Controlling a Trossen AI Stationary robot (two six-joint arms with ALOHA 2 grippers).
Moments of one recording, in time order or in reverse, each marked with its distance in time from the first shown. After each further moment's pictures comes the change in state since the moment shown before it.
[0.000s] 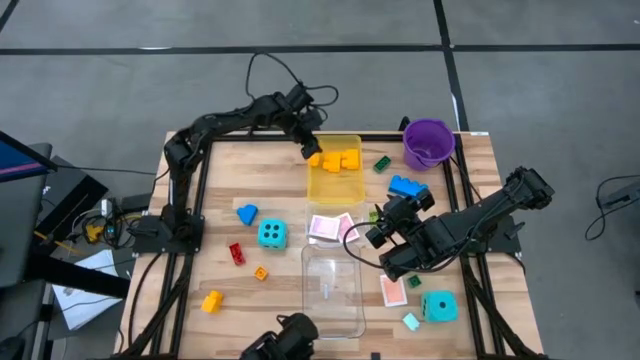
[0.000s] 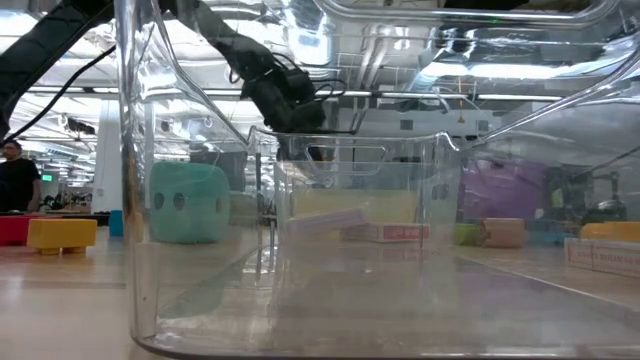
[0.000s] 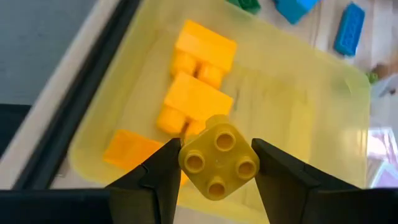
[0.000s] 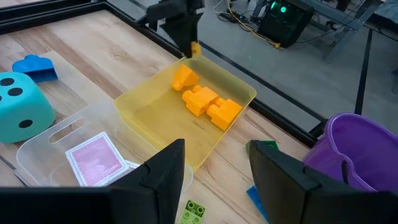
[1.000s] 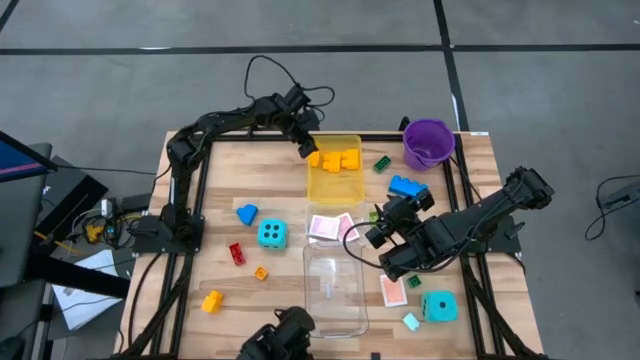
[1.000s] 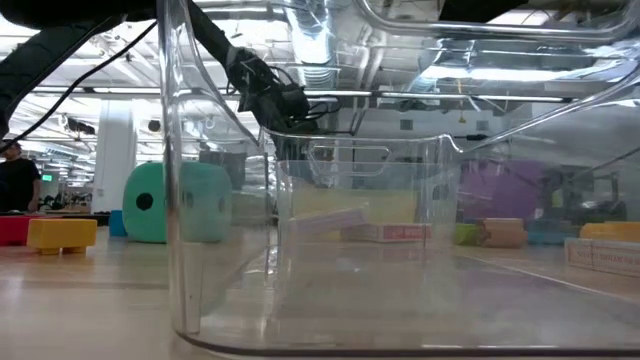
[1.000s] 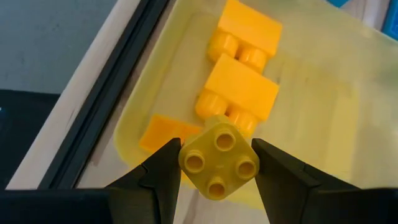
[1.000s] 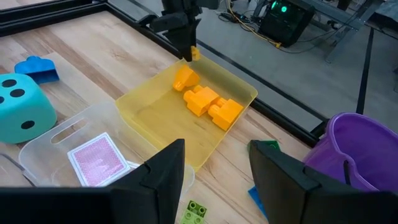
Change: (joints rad) left arm 0.037 0.039 -0.030 0.044 -0.029 0.030; right arm 0.000 0.000 0.000 0.006 0.000 0.002
